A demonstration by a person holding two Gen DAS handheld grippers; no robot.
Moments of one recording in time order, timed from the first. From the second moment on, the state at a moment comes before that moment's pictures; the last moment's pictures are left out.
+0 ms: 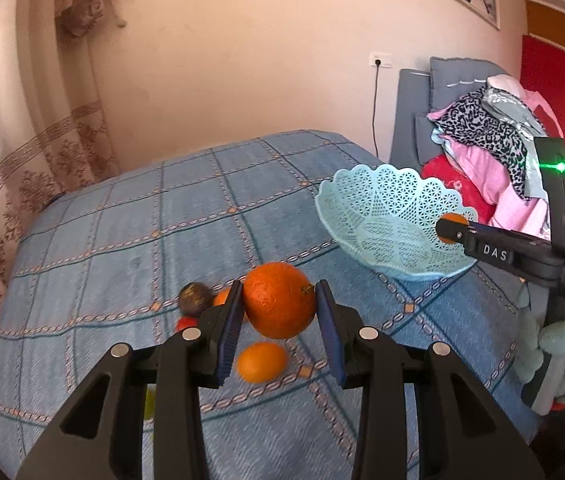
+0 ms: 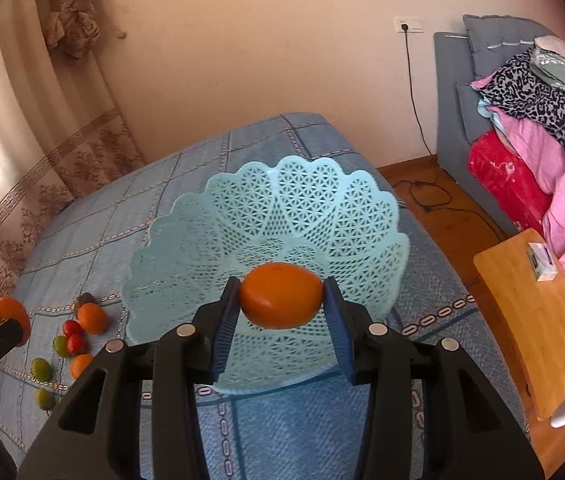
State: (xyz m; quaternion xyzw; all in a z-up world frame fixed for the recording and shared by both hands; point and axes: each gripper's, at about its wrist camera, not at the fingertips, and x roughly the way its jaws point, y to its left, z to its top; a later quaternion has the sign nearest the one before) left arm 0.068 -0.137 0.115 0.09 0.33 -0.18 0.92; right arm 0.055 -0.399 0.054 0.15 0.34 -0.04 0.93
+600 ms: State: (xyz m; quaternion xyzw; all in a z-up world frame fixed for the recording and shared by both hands) left arm 0.122 -0.210 0.106 0.09 0.35 -0.23 0.90; right arm 0.042 -0.434 0.067 0.20 0.31 -0.08 0.93
